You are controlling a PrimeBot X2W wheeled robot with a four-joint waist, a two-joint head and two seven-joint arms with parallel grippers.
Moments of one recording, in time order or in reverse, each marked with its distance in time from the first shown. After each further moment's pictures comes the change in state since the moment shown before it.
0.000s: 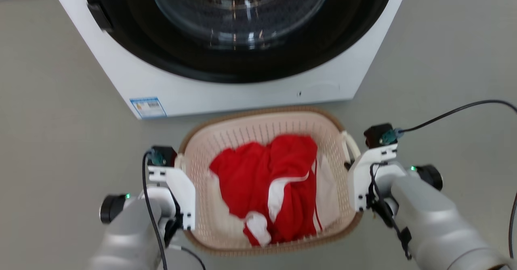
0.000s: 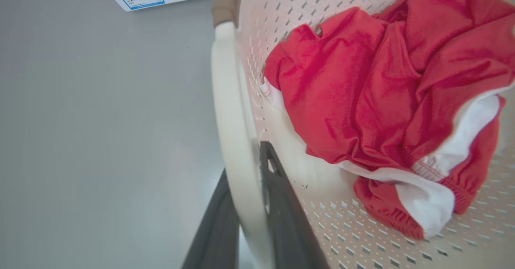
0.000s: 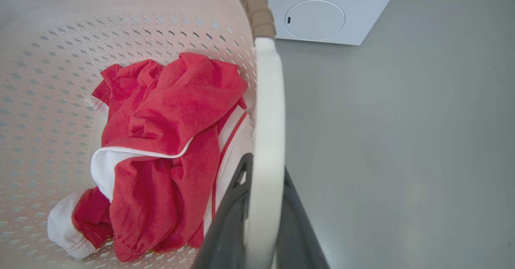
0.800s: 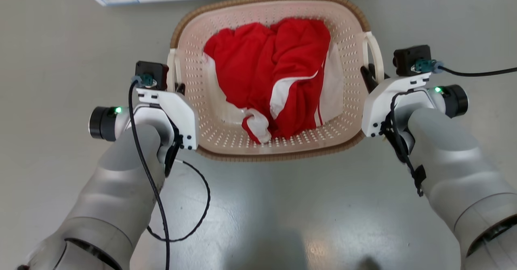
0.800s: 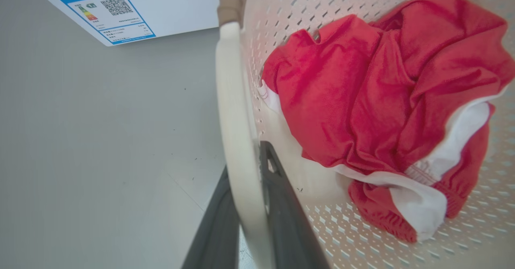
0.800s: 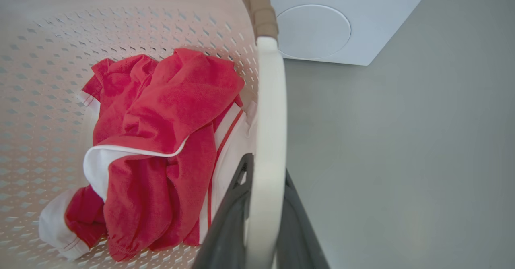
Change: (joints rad) left arm -0.259 -0.005 0.007 -0.016 0.040 0.052 -0.253; right arm -0.244 -0.029 -0.058 0.046 -0.072 0.000 -0.265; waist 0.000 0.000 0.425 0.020
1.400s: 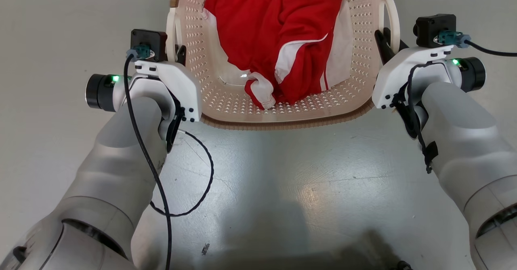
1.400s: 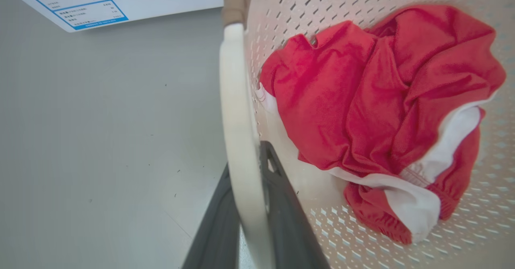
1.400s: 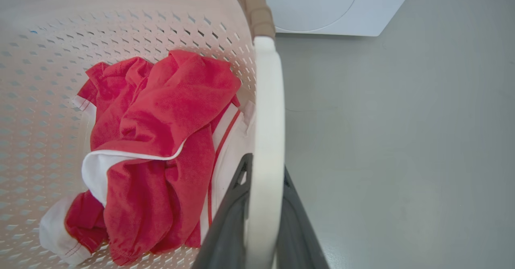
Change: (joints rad) left arm -0.095 -0.011 -0.004 0.012 0.003 0.000 -0.080; right arm -0.079 -0.021 -0.070 0.002 -0.020 0.001 -0.053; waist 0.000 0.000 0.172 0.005
